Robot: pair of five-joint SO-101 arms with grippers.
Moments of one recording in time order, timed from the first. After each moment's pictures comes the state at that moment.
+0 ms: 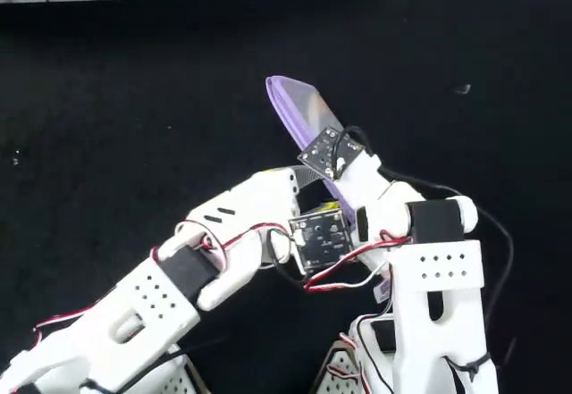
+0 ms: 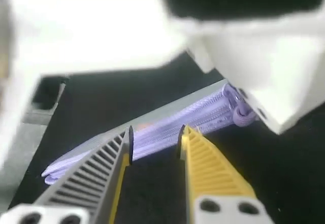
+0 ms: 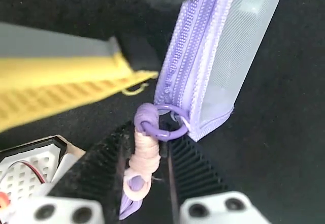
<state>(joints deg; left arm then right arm) 41.4 -50.2 57.5 21.9 -41.7 -3.3 -47.9 39.4 93.5 41.9</state>
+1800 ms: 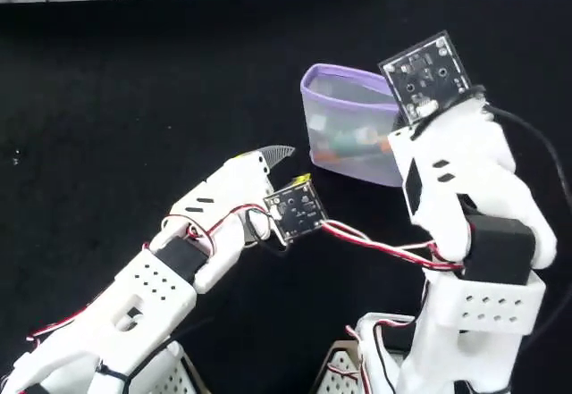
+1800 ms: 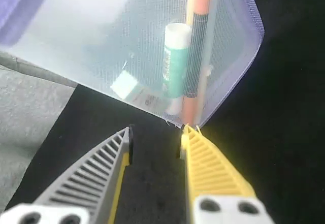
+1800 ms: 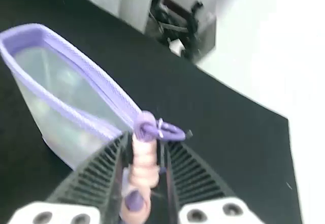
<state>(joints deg) 31.7 -48.0 65.8 8.9 -41.8 5.5 -46.5 12.5 73.6 32.8</state>
